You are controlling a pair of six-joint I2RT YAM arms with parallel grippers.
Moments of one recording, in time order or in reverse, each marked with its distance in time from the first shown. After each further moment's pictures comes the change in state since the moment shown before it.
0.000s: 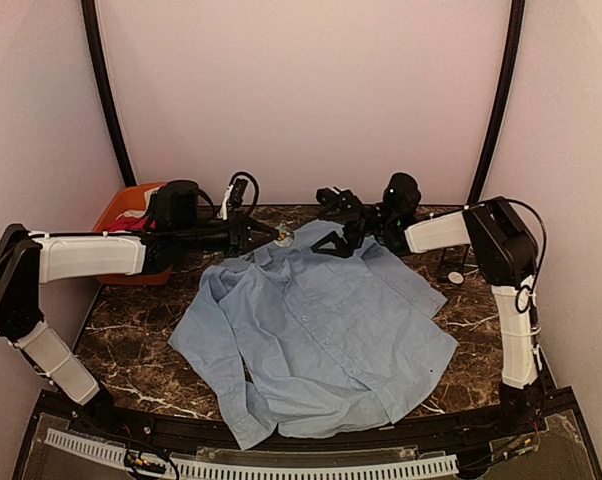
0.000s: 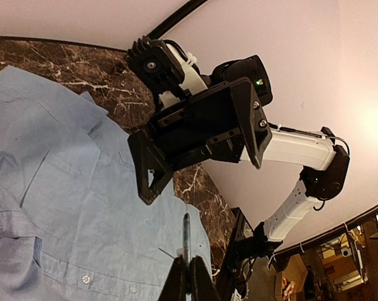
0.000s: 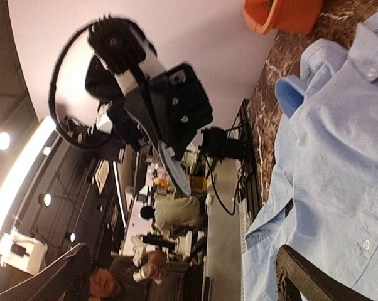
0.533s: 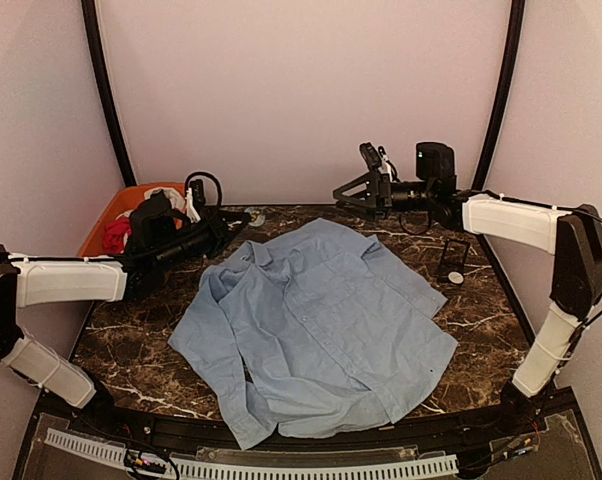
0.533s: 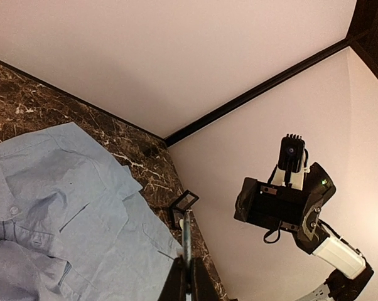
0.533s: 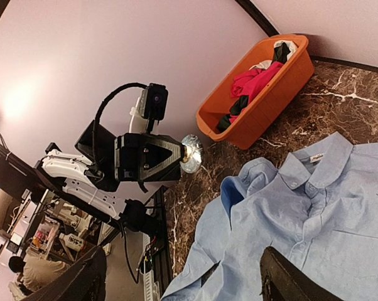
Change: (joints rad) left arm -0.024 -0.178 -0.240 0.277 -0.461 -0.225; right arm -0.039 -0.527 -0.172 -0.958 0.468 -1.109
